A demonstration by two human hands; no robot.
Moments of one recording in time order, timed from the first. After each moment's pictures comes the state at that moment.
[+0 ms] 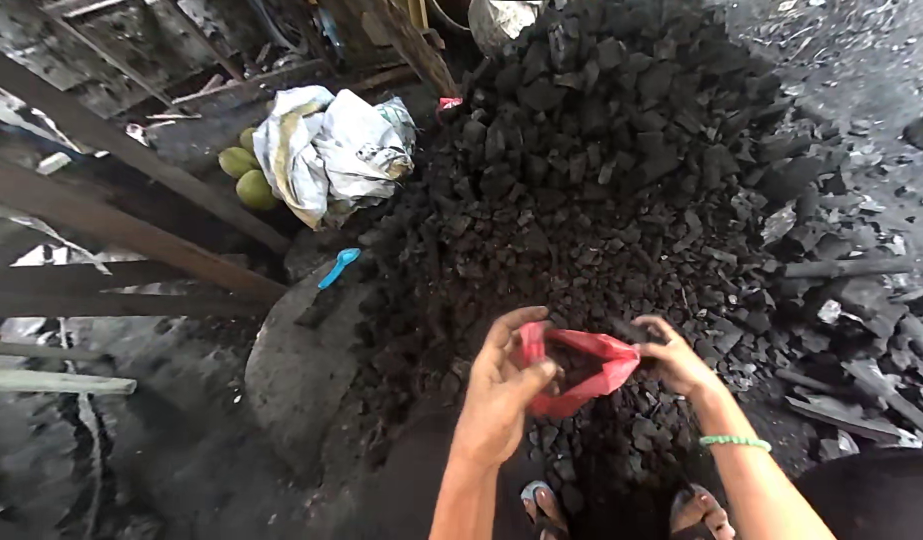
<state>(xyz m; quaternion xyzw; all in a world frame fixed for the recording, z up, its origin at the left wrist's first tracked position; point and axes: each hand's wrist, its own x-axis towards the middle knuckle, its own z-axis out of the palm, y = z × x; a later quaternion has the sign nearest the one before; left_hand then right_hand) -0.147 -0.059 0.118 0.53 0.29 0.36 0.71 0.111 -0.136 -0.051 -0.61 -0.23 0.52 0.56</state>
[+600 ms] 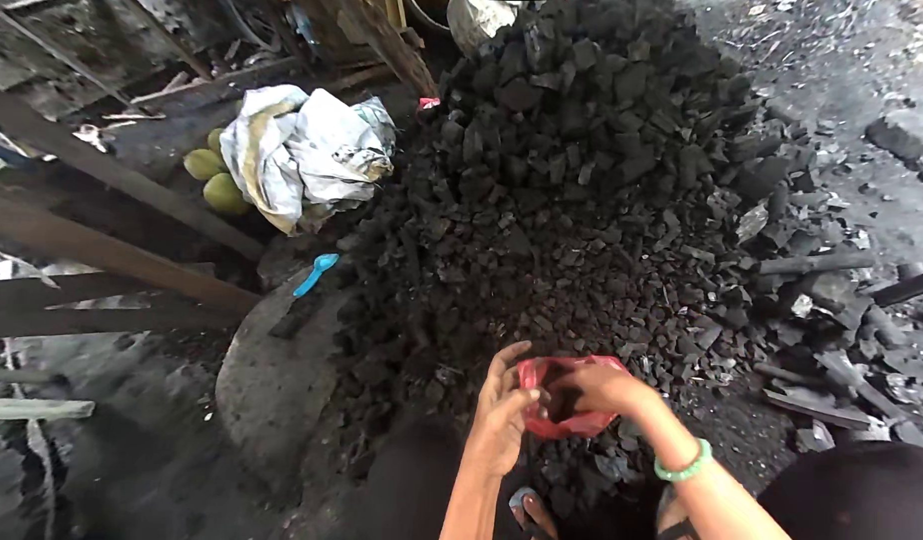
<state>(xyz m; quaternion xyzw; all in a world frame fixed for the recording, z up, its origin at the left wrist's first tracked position) -0.143 -0.064 0.052 0.42 0.39 0.30 0.76 0.048 -0.100 0.000 -0.64 -0.60 0.47 0.08</state>
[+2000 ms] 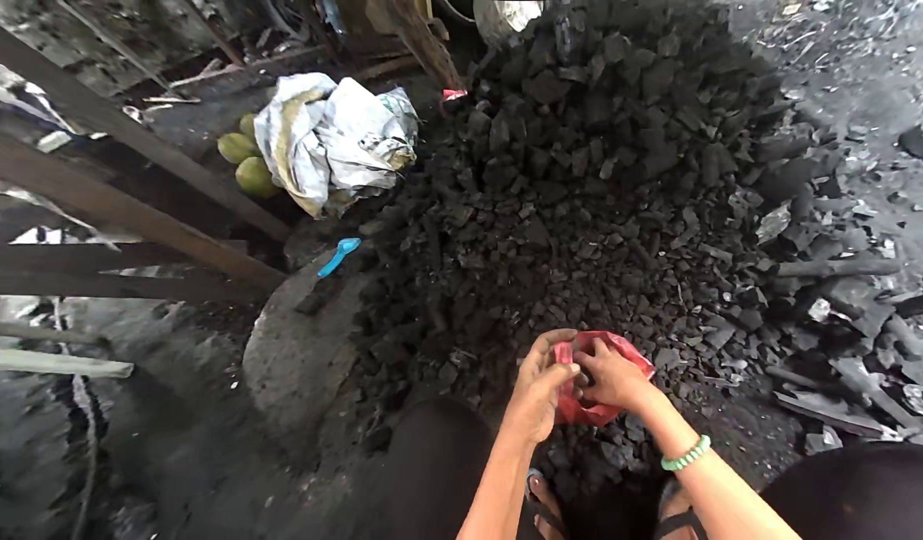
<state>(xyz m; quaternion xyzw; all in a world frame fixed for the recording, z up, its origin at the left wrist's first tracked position) -0.126 -0.075 0.053 0.43 0.35 0.28 0.78 0.041 -0.109 -0.031 -0.71 -0.58 0.39 0.07</state>
